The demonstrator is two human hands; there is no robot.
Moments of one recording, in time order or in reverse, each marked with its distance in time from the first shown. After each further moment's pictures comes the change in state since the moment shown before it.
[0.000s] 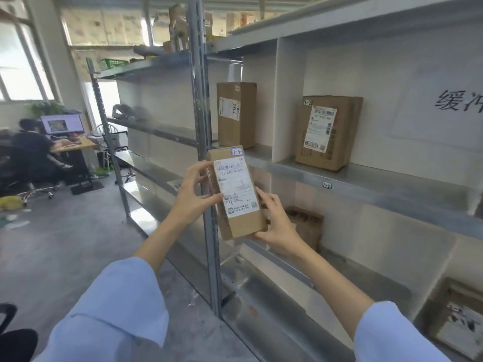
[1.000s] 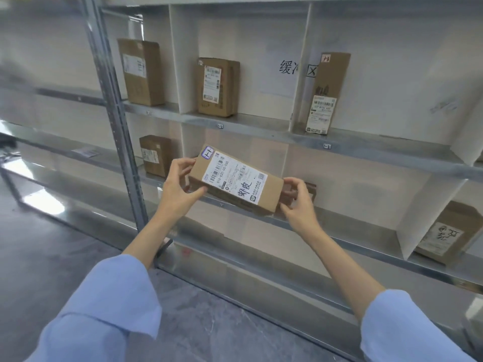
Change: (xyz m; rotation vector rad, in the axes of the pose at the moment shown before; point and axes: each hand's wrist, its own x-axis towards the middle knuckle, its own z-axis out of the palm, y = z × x) left_hand -0.233 0.126 0.101 -0.224 -0.176 0.020; right_hand -0.343 -0.120 -0.129 -0.109 0.570 0.427
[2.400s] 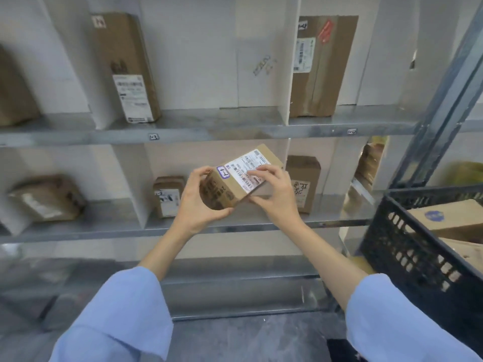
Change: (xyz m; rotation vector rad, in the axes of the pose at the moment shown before) left_hand -0.010 0.061 0.433 -0.091 -0.496 0.184; right_hand -0.013 0.131 -0.318 -0.411 0.352 -0.125
